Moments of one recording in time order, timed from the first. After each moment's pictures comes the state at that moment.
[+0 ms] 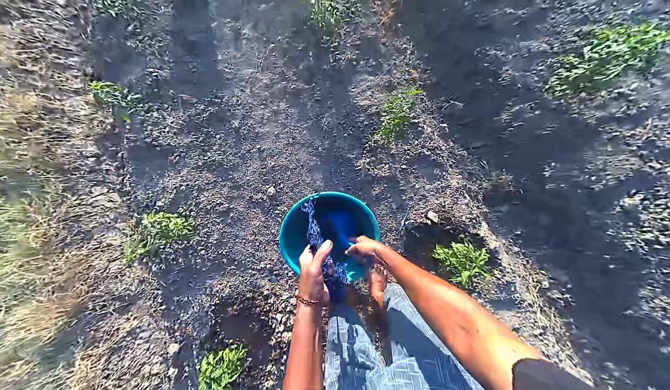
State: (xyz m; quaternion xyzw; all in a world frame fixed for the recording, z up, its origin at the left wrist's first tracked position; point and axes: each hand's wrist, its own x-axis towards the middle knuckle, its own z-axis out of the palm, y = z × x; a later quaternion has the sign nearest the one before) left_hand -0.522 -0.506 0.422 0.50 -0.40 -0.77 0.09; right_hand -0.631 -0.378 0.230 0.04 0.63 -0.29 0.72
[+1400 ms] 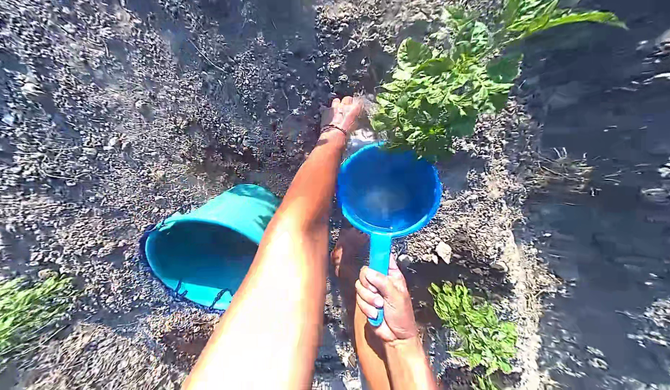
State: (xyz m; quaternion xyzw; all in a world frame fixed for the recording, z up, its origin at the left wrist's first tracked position) left_hand -1.052 -0.578 -0.160 0.15 -0.86 -0.33 -0.36; right_hand -0.849 -0.382 0.058 0.46 0.34 -0.74 0.36
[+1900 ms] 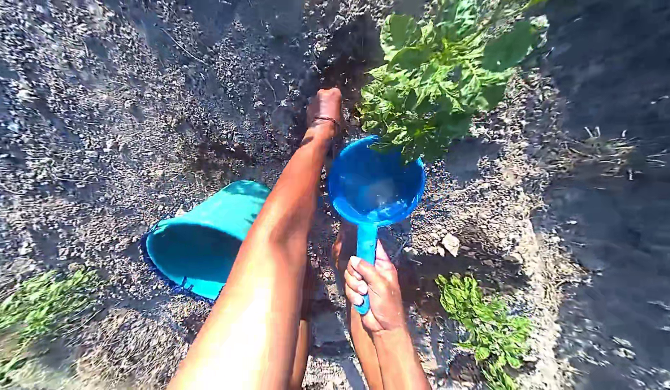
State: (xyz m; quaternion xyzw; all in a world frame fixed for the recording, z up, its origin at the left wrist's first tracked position) left_hand -1.054 -0.578 -0.142 0.26 -0.83 -0.30 -0.40; right_hand -0.868 -0.397 0.051 0.50 0.39 -0.68 0.37
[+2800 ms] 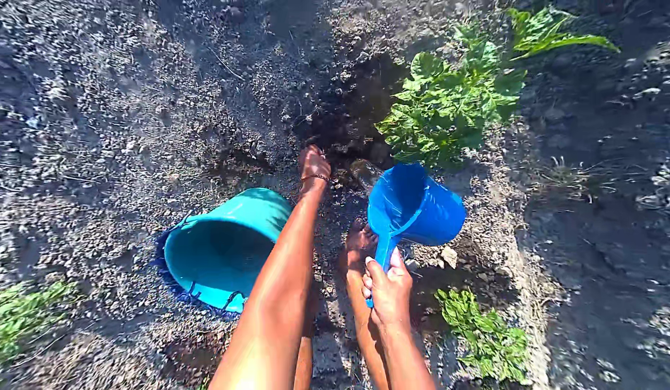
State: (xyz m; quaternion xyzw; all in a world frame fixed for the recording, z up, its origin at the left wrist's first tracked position) left_hand -0.948 -0.606 -0.110 0.46 -0.72 -0.41 -0.31; right_hand -0.840 -0.424 0.048 0.46 0.66 -0.52 0.29
